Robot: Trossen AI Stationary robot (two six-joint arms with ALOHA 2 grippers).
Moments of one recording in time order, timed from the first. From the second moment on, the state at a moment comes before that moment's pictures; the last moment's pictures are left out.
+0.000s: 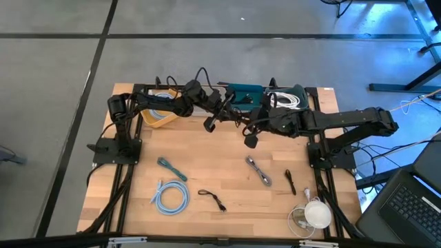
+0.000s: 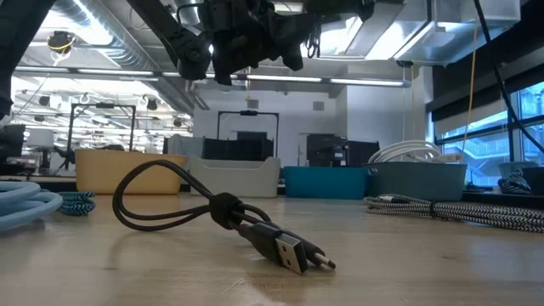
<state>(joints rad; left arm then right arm) 0.40 1.85 1.10 1.08 0.91 -0.22 0.09 1.30 1.14 -0.23 0.45 -0.03</state>
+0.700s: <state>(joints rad) 0.53 1.59 1.10 0.17 0.74 0.00 -0.09 1.30 1.32 -0.89 0.58 0.11</state>
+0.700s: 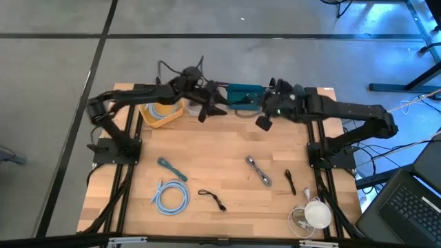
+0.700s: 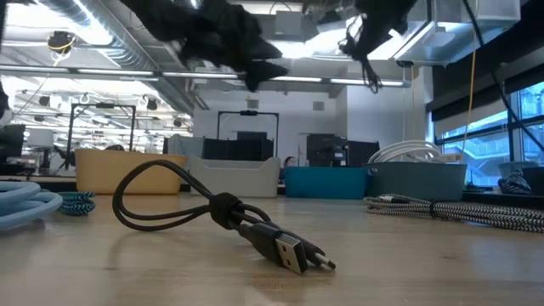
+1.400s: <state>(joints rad) 0.30 1.08 1.10 -0.41 0.15 0.21 -0.54 1.83 1.63 -0.86 0.16 -0.35</state>
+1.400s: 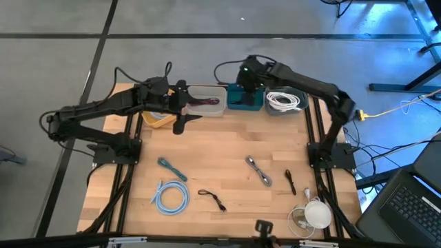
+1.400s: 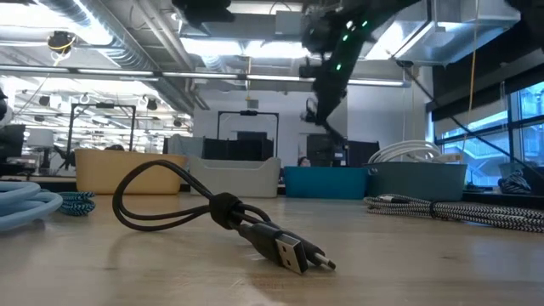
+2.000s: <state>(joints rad) 0.29 1.08 1.10 -0.47 0.15 0.17 -0.62 2.12 1.70 -0.91 0.14 -0.40</state>
